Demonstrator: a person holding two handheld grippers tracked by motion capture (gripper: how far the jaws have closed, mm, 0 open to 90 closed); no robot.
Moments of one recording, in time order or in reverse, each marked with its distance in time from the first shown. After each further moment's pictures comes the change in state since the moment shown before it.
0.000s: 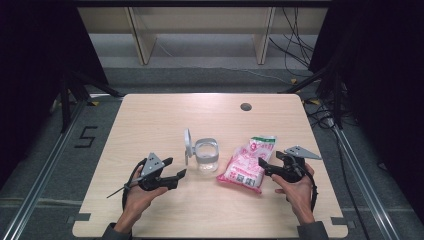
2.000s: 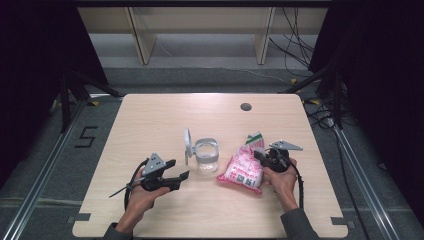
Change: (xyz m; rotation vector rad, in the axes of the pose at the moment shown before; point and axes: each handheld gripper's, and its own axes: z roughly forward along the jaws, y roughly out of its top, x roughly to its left) left arm 0.000 -0.001 0.006 0.004 -0.032 0.002; right arm -0.005 -0.003 0.057 0.067 0.052 0.010
